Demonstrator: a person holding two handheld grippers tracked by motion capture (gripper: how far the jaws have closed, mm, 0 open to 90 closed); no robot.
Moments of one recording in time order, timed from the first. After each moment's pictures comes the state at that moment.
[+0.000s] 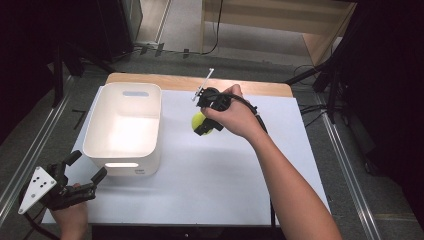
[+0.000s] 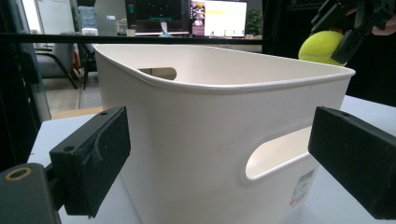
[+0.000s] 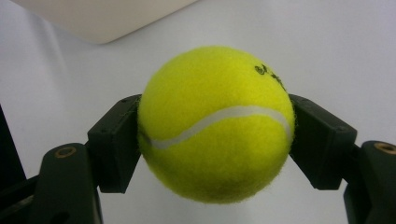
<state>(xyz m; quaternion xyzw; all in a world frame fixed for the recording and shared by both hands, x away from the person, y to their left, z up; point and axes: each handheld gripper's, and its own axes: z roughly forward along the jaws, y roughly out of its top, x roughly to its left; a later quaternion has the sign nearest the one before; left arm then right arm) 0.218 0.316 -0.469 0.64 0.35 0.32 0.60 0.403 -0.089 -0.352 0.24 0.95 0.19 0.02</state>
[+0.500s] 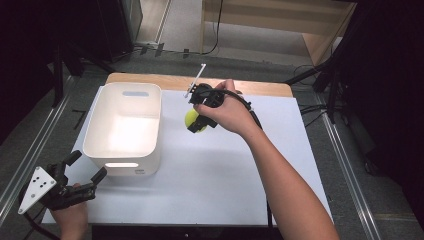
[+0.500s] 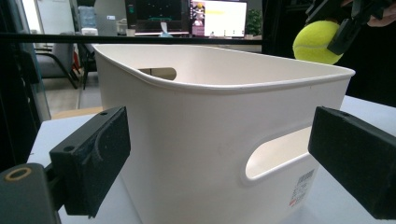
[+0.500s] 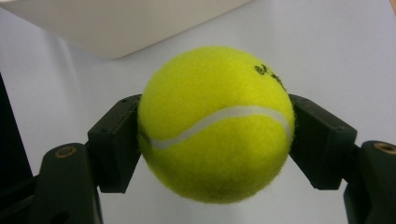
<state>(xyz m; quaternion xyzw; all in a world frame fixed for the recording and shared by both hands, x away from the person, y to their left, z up) 0.218 0.316 -0.469 0.64 0.35 0.32 0.60 0.404 -0.072 -0.338 0.22 0.96 0.19 0.02</state>
